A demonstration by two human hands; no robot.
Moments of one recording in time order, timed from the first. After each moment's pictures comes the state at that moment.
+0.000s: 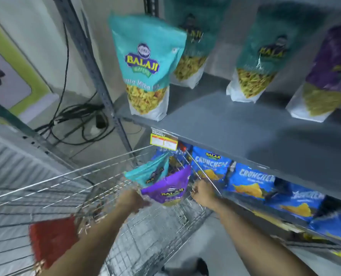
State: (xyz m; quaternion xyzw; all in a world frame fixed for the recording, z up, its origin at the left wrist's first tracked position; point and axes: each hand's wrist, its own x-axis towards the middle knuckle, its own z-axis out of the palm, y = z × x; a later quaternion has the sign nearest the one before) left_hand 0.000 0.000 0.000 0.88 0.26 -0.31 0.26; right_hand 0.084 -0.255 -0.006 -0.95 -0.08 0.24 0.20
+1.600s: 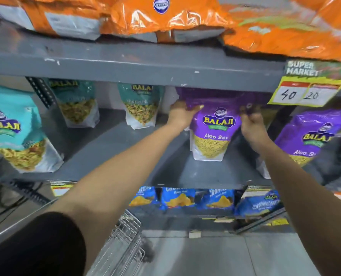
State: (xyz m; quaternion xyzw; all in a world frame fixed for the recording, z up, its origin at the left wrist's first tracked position) left_hand 0.260 -0.410 0.297 0.81 -0.08 0.01 0.58; right_hand 0.199 -0.617 0.292 -0.82 0.11 -0.25 0.50
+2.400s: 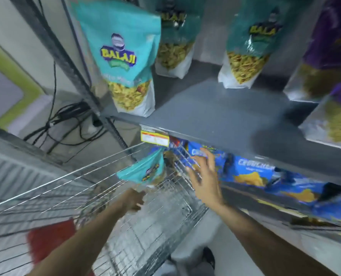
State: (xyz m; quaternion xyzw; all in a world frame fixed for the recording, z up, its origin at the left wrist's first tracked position) left_hand 0.013 -0.019 0.025 0.73 0.37 -0.33 0.46; right_hand 0.070 -0.267 0.077 -0.88 -0.15 -0.07 0.45
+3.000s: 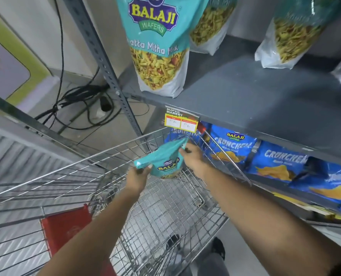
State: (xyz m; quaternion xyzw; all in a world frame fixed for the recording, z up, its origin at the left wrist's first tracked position) left_hand 0.015 0.022 0.007 0.74 0.39 -0.07 0.55; right_hand 0.121 -0.135 -0.003 -0.81 0.12 0.27 0.51
